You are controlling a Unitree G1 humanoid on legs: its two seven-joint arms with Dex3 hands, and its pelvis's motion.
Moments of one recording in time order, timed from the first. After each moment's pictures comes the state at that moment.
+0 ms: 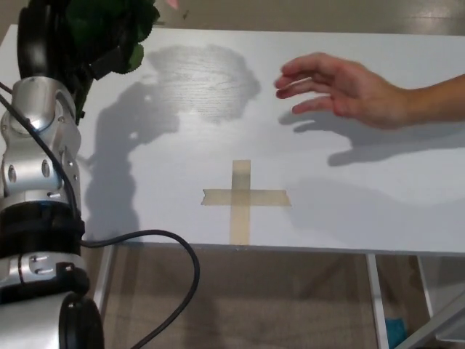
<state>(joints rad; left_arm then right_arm) -0.87 0.19 0.37 0.60 -0.01 0.05 -0.07 -0.32 -0.28 -0.04 1.33 -0.15 -0.07 0.05</state>
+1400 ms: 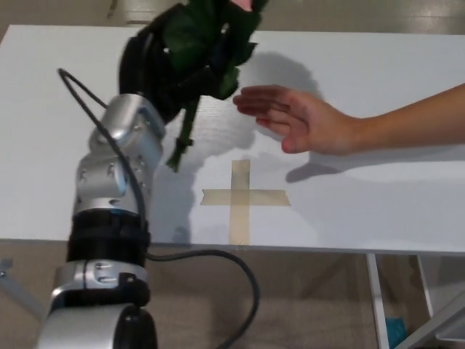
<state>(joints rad) -0.88 -0.03 0.29 0.58 -0.23 0.24 -0.13 -0.32 -0.29 -0.03 1.32 -0.15 -0.07 0.05</state>
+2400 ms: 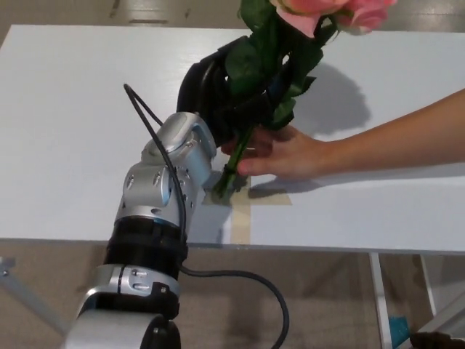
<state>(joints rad) -0.88 -0.09 0.18 0.66 -0.27 0.27 -0.10 -0.36 -0.29 -0.02 1.32 -0.15 -0.08 0.06</state>
